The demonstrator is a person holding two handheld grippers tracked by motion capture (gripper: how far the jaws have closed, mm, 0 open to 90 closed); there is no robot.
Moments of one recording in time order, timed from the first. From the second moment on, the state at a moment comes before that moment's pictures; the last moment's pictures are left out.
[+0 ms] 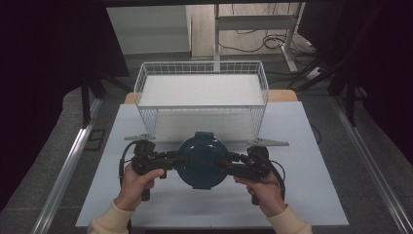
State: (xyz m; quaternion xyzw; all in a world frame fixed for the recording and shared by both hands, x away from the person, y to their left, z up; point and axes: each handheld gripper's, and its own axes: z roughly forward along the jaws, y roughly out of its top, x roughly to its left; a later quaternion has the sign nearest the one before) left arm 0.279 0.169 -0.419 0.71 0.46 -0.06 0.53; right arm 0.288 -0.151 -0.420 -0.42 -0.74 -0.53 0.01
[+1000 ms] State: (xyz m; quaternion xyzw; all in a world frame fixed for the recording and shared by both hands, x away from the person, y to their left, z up) left arm 0.311 0.176 -0.343 0.72 0.43 -0.01 0.55; right arm 0.328 -0.143 -0.337 -0.37 -0.75 -0.55 -0.03
